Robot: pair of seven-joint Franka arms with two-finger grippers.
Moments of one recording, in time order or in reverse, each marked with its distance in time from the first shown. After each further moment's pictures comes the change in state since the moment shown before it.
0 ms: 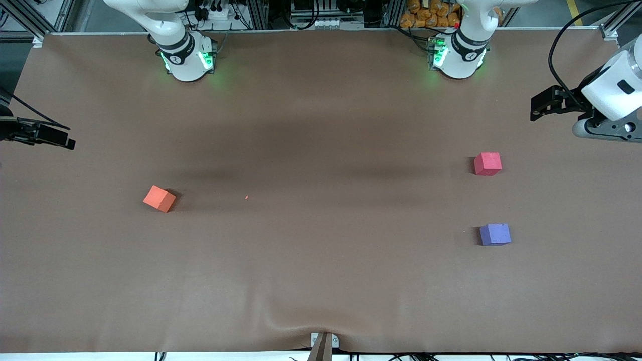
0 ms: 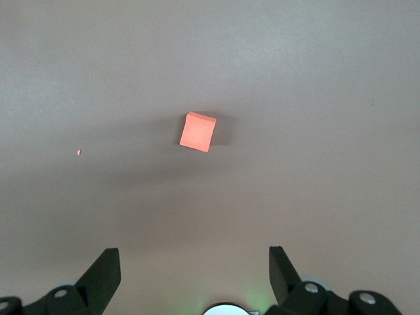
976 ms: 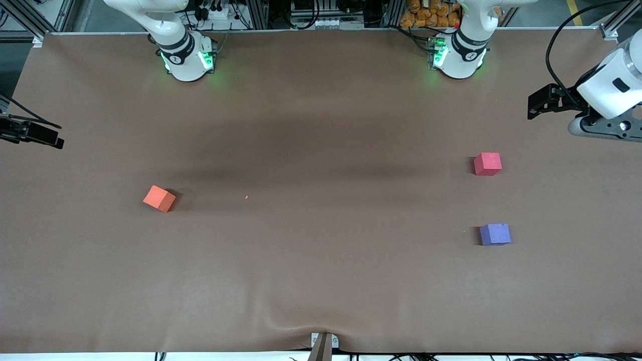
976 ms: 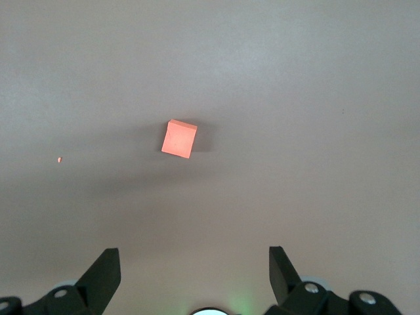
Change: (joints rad) left arm -0.011 -0.003 -0.001 -0.001 0.000 -0.007 -0.001; right arm 0.006 0.001 0.007 0.033 -0.067 -0.011 0.000
